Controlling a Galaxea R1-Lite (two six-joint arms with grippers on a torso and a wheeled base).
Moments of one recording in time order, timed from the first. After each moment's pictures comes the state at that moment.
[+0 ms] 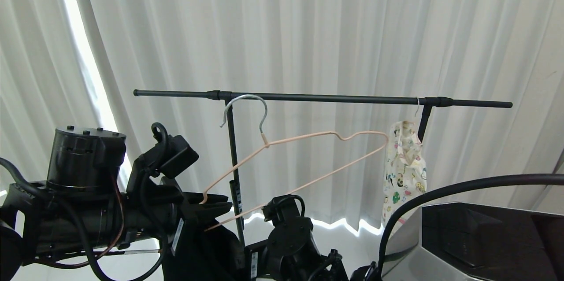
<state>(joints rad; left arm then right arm) -0.33 1.44 -0.61 -0.23 -0.49 0.27 1.16 2.32 -1.02 -0.93 -0.34 0.54</state>
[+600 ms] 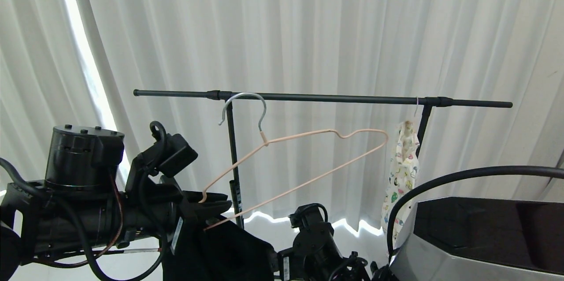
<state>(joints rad) -0.33 1.44 -0.61 -0.23 -0.48 0.27 1.08 2.33 -0.87 -0.93 -0.37 0.52</state>
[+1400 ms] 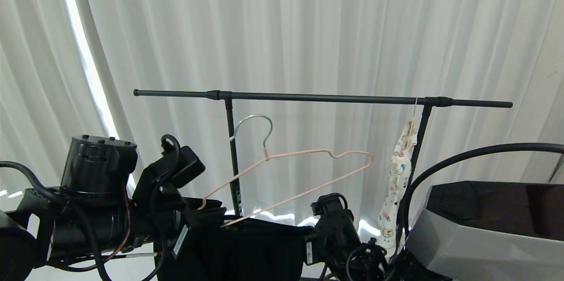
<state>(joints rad) -0.33 1.47 -0.58 -0.23 -0.37 0.37 0.97 2.30 -0.80 -0.93 -0.42 0.46</state>
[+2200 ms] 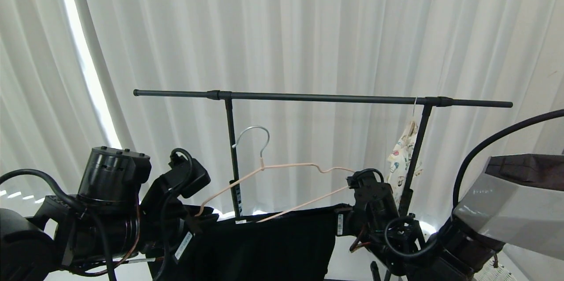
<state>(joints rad) -0.32 1.52 -0.55 -0.24 -0.20 0.43 0.79 2.16 -0.70 -0.94 -0.41 0.45</state>
